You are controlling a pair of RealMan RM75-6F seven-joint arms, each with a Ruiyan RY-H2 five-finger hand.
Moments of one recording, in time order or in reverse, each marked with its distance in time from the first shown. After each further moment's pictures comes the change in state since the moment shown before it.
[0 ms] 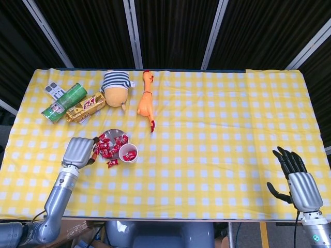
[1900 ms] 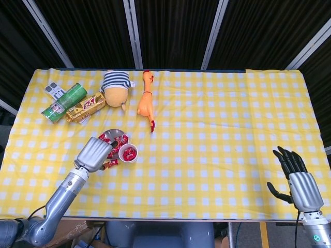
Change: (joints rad) left arm -0.076 0.087 0.099 -0.018 0.262 -0.105 0.023; right arm 0.000 0.000 -0.001 0.003 -0.005 0.004 0.005
